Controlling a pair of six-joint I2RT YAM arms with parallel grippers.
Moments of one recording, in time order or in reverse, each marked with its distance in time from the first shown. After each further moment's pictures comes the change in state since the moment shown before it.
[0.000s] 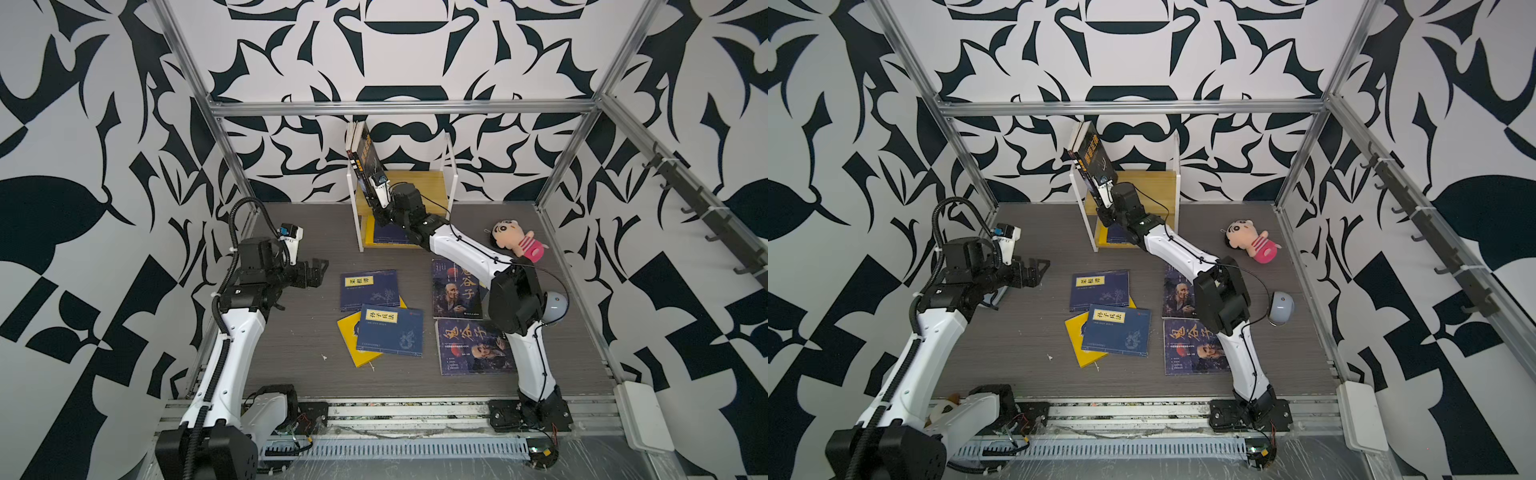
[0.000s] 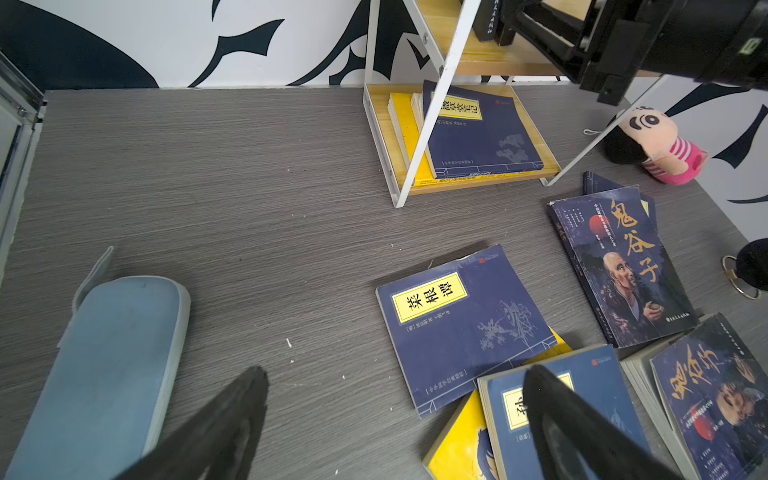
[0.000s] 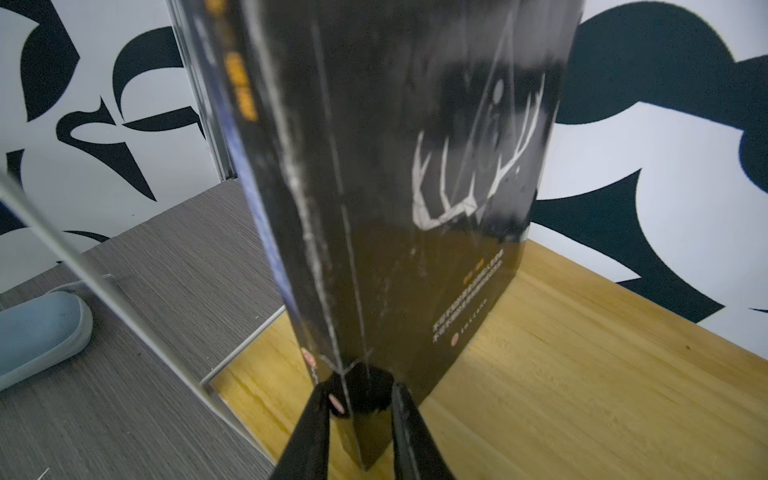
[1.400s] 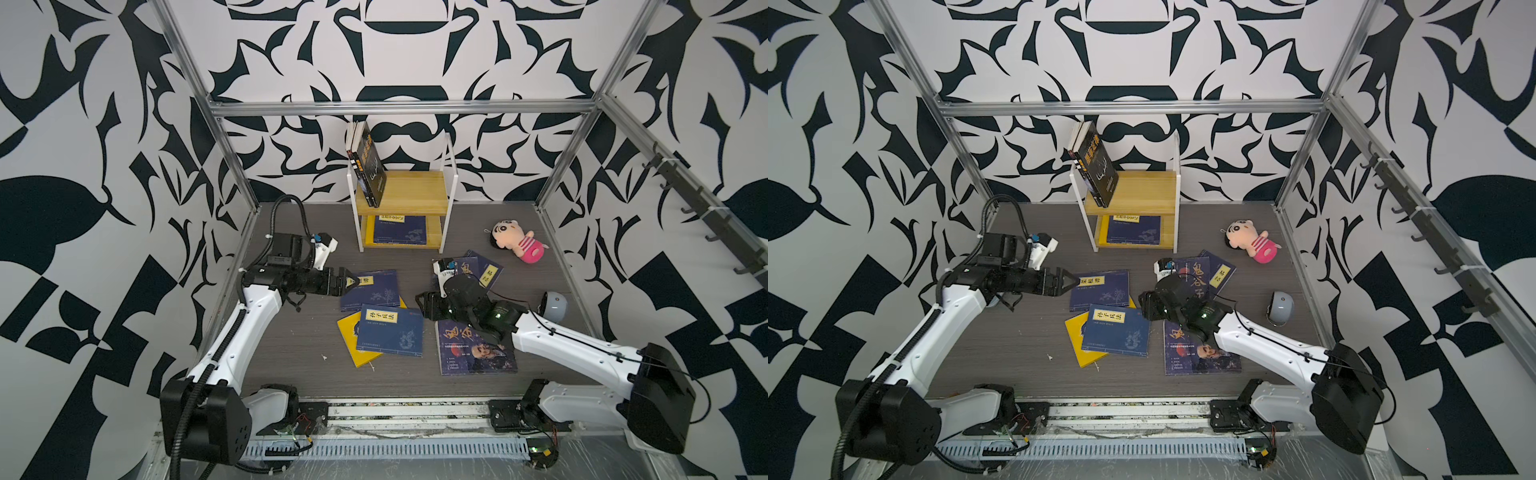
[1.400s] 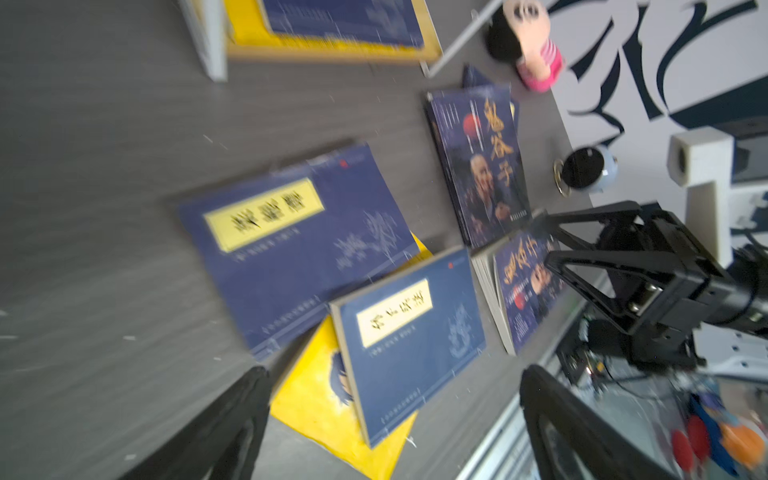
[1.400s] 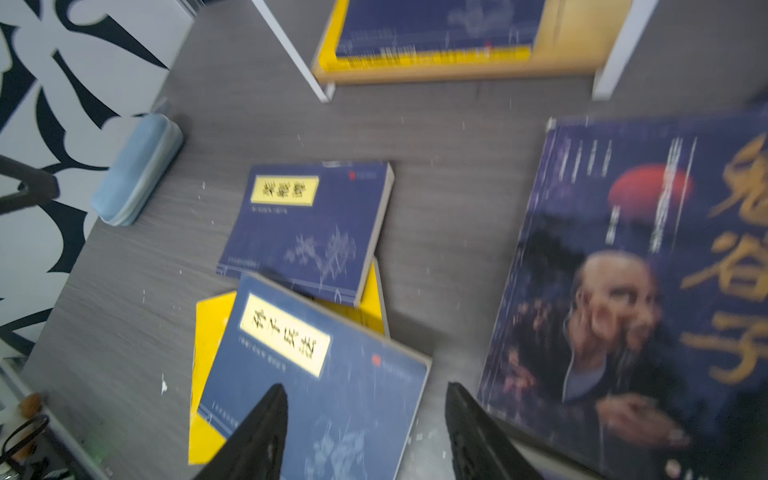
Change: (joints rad) left arm -0.211 0.189 0.077 -0.232 0.243 -0.115; right arm 0.169 -0.972 -1.215 -0.172 0.060 0.760
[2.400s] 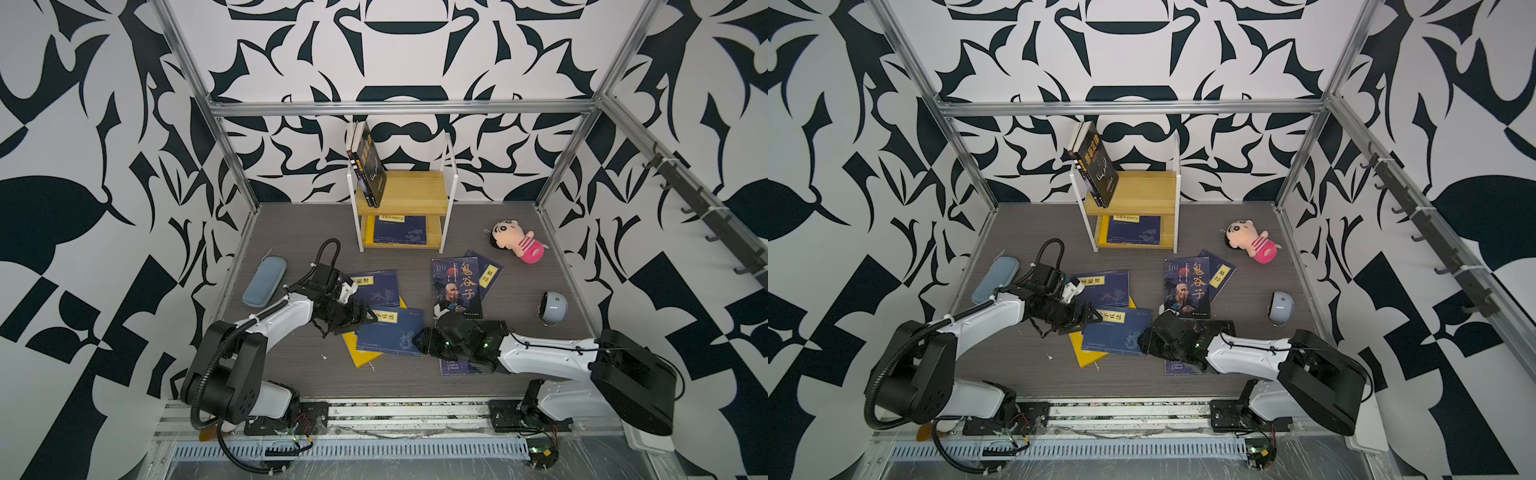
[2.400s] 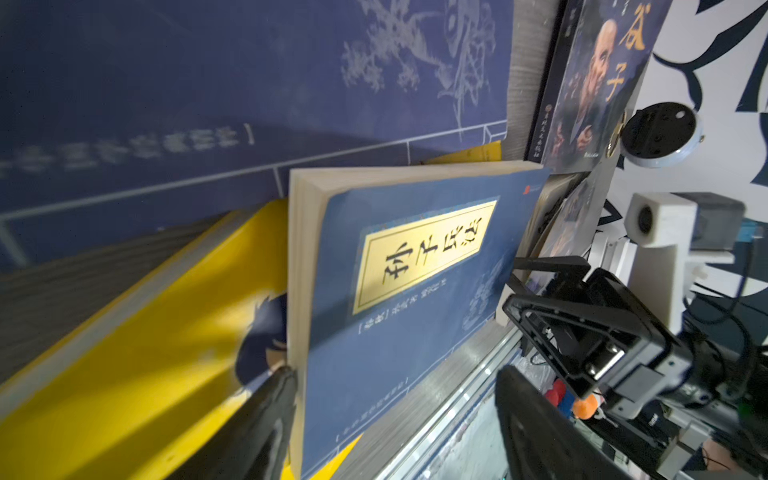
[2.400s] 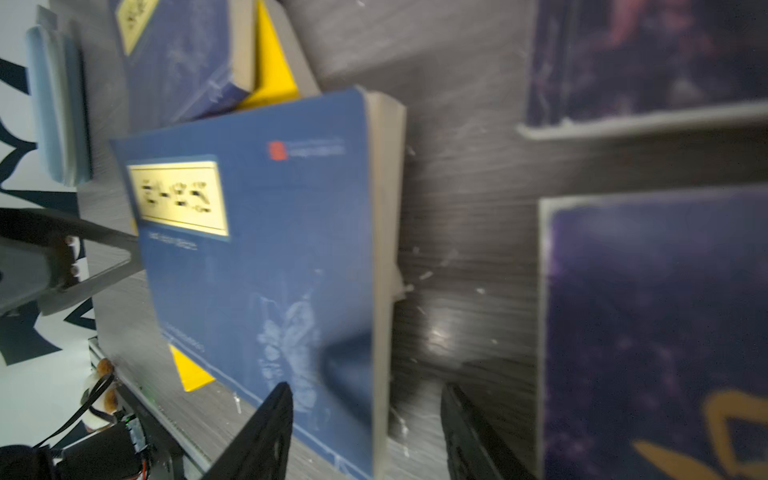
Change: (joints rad) left arm -0.188 0.206 -0.294 0.272 0.016 -0.419; right arm 0.120 0.116 -0.307 0.286 -0.149 0.464
